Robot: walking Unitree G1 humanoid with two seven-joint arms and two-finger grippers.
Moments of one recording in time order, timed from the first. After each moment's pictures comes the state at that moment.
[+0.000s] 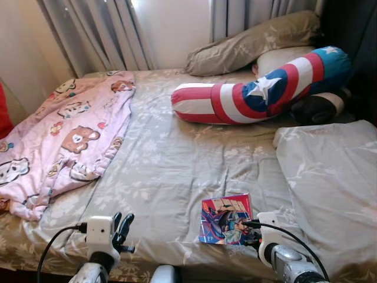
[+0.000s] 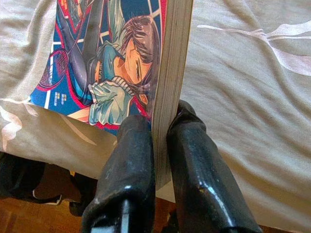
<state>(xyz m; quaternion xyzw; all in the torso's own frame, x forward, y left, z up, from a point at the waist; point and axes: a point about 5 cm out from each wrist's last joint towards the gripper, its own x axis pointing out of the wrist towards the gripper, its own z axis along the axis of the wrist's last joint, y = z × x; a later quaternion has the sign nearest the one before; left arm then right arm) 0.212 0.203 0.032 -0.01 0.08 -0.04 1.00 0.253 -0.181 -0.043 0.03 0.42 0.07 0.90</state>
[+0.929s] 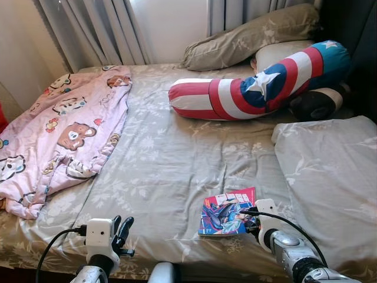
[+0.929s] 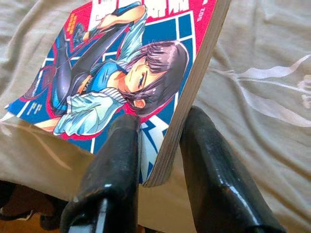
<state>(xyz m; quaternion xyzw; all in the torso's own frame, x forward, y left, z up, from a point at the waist) 0.208 0.202 0.033 -0.01 0.10 -0.04 0.99 0.279 -0.184 -0.023 -0.03 0.39 0.06 0.92</state>
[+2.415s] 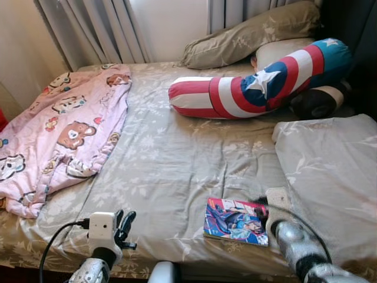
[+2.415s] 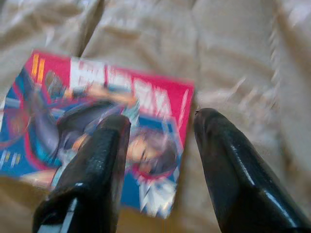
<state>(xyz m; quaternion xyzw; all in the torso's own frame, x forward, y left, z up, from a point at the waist) 0.219 0.200 0.035 -0.01 0.09 -0.04 0.99 0.282 -0.197 -0.018 -0.03 0.34 -0.01 0.94</state>
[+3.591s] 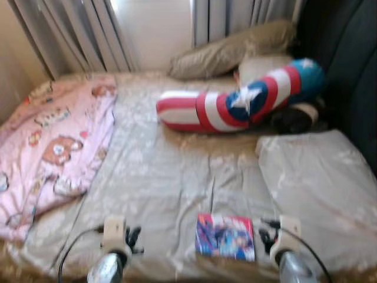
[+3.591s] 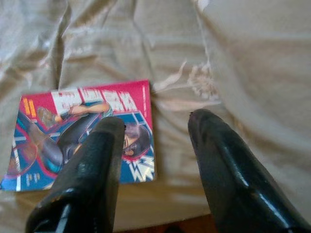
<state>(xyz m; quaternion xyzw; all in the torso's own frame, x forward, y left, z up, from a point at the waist) 0.239 0.196 -0.035 -0.07 0.25 0.01 0.96 0.236 -0.202 -0.050 0.09 0.35 -0.08 0.93</state>
